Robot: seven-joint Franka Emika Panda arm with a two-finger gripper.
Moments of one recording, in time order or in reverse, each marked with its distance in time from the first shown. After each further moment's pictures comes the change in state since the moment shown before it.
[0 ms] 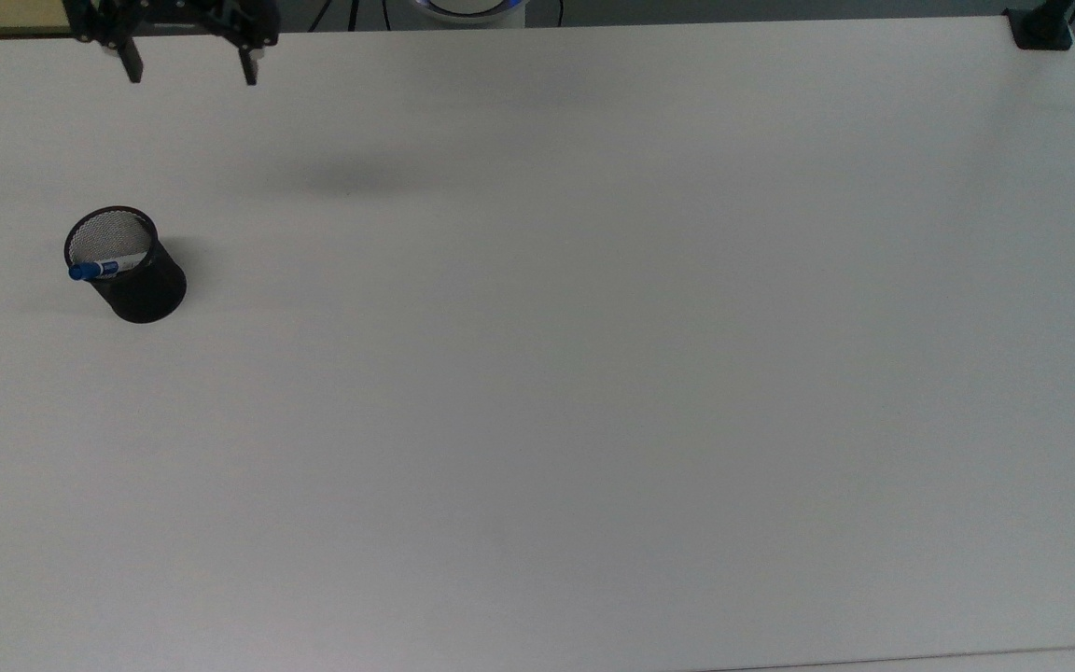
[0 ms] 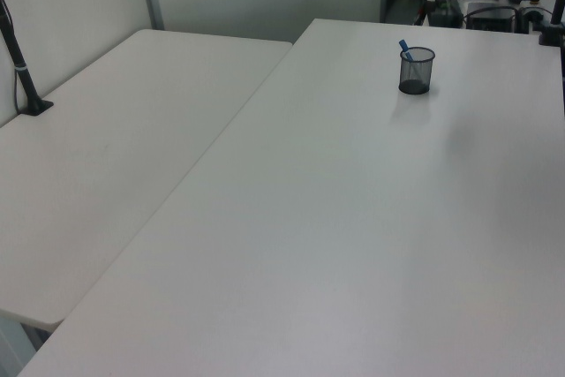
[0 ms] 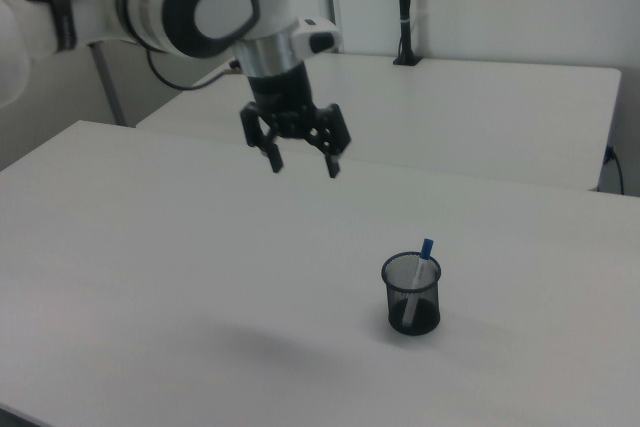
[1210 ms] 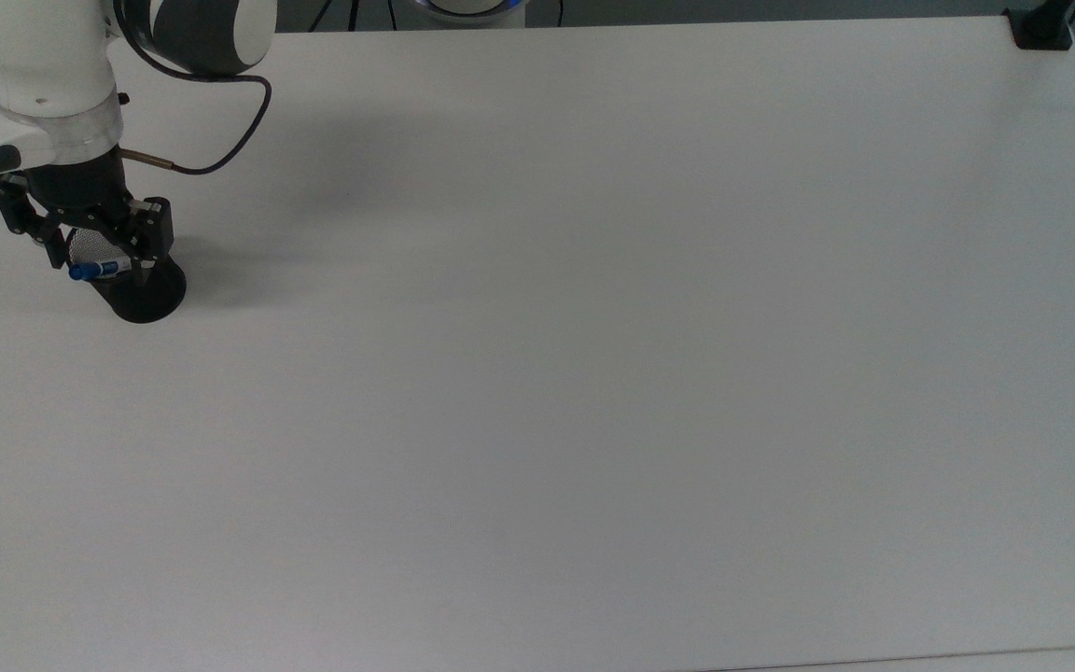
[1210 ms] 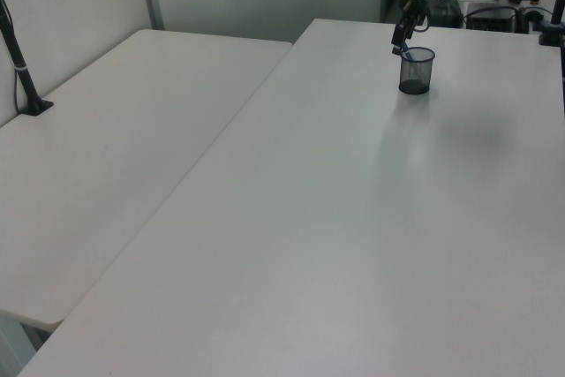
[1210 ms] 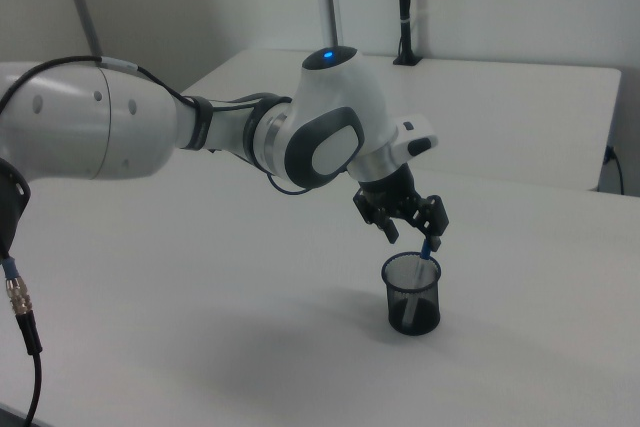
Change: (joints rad) arm -0.110 0.329 -0.024 -0.025 -0.012 0.544 0.074
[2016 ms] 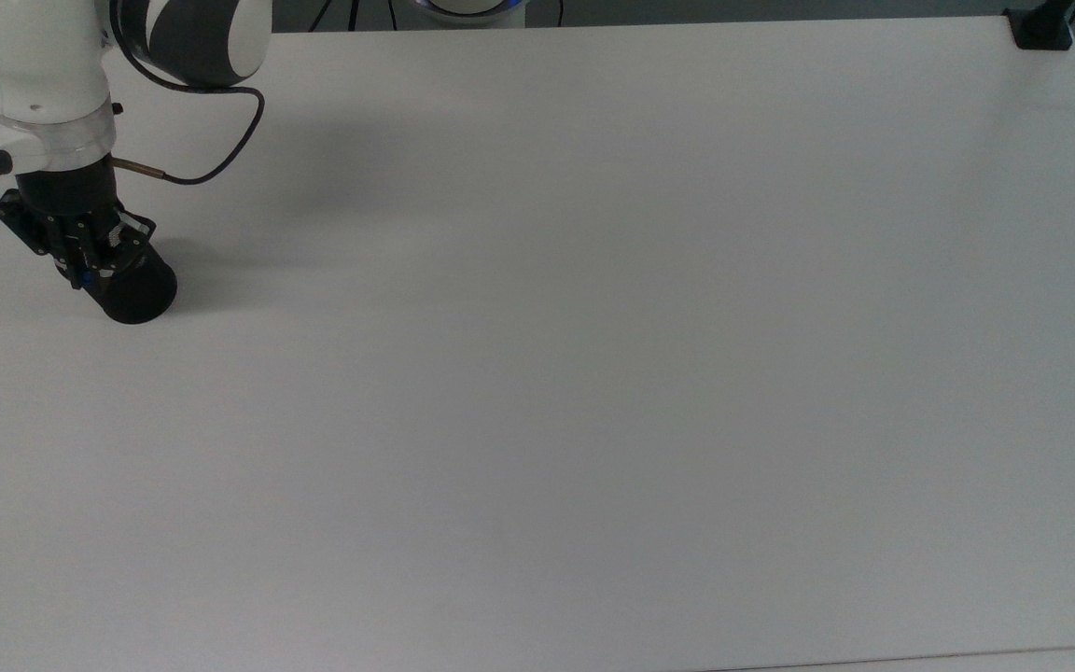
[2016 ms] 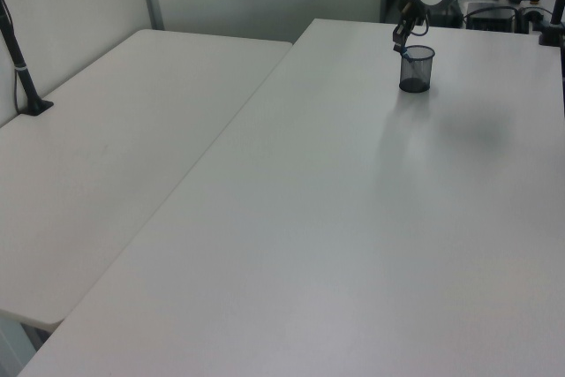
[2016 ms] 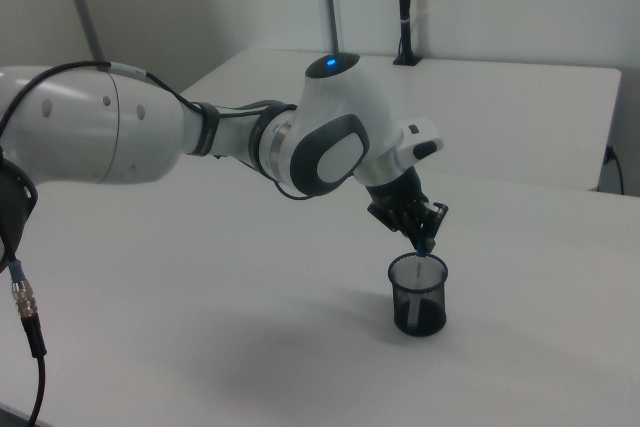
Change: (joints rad) arm -0.009 0.019 -0.003 0.000 0.000 0.058 0.004
